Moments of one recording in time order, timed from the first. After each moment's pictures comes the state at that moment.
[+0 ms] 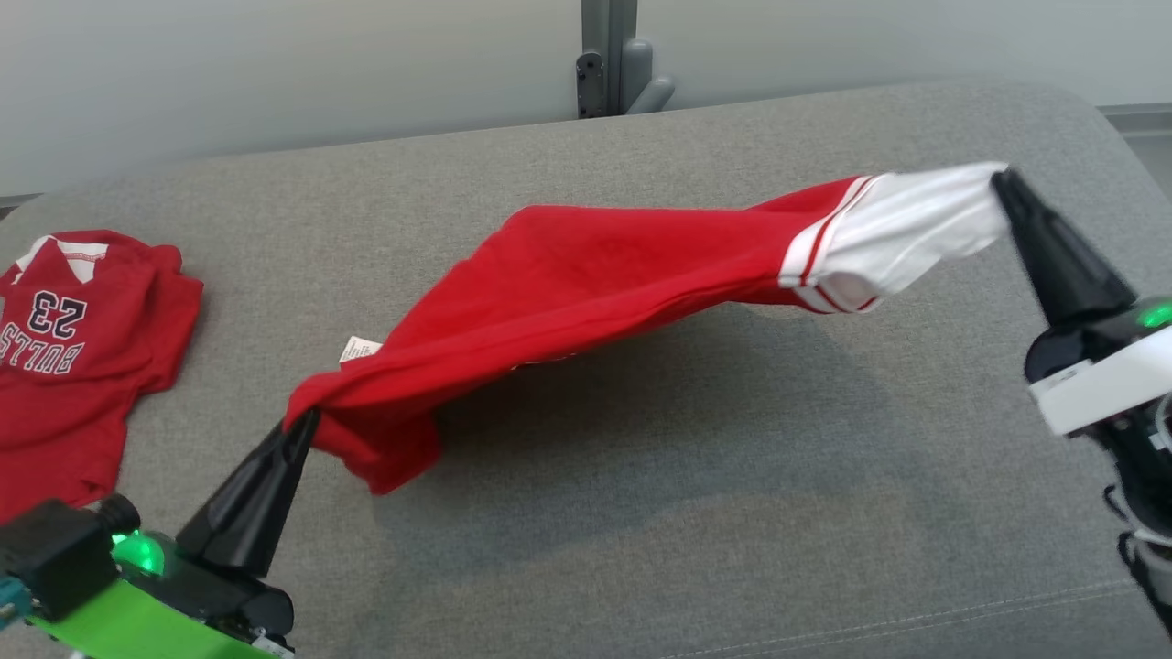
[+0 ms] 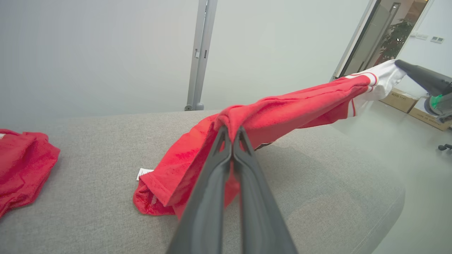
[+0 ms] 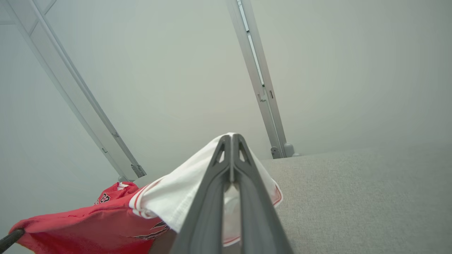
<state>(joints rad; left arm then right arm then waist) 0.01 0.68 -0.41 -0.27 -0.88 -0.05 -0.18 -0.25 -0.40 0.07 -0.19 0.82 0.13 0.14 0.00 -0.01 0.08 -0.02</state>
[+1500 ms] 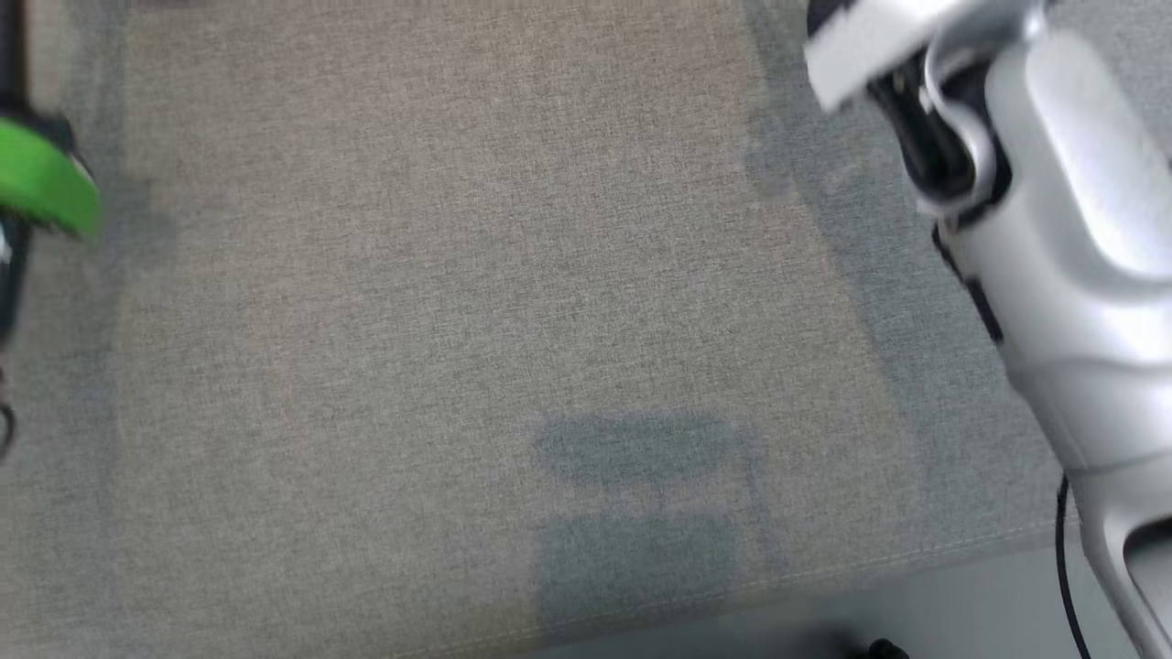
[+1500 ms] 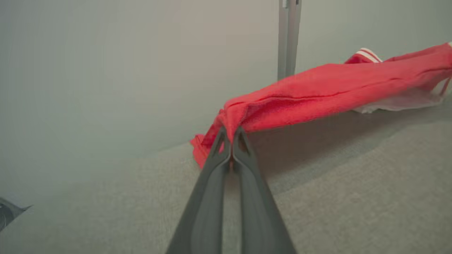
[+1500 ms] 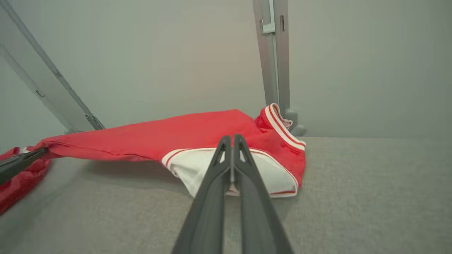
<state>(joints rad) -1.01 0.63 -0.56 0.57 -0.64 -0.13 -0.26 -1.10 -0.21 0.41 0.42 0.60 0.13 -0.05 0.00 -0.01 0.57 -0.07</state>
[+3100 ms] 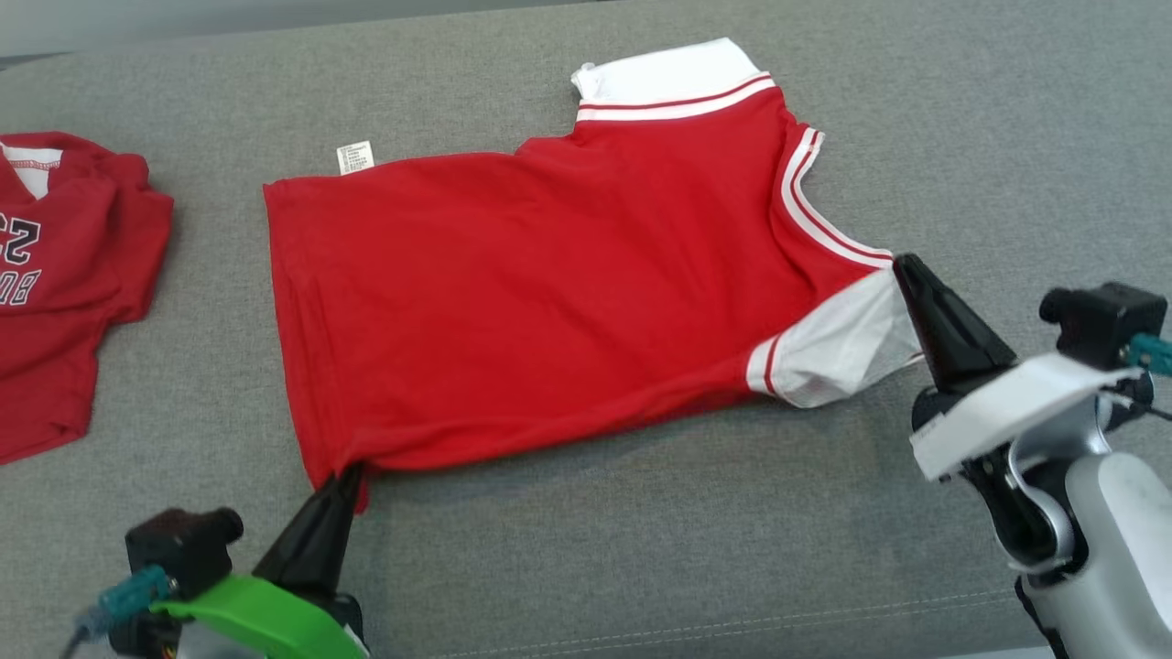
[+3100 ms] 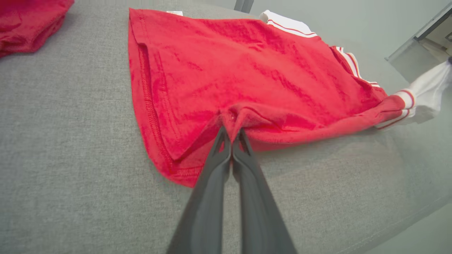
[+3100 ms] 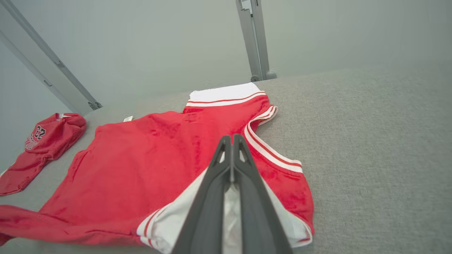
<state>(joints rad) 0.09 0.36 -0.29 -0.16 -0.64 -0.01 0.06 -0.23 -0.28 0.15 -0.01 0.54 0.13 0.07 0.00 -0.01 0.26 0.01</state>
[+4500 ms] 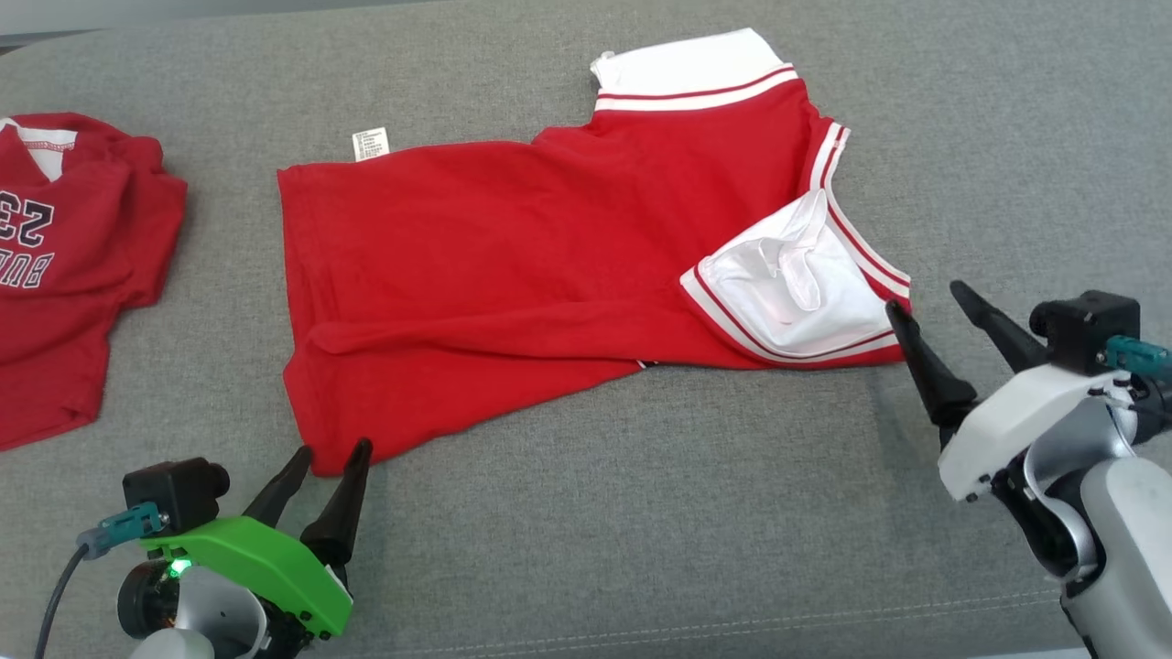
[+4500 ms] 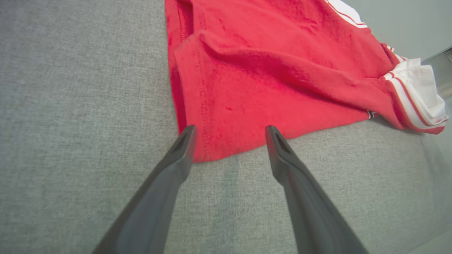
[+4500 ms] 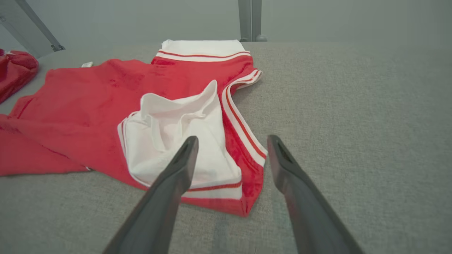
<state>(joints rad) -0.08 0.36 -0.29 0.08 -0.81 -0.02 0.14 -0.29 -0.39 0.21 0.14 0.48 0.13 0.09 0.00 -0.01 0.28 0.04</state>
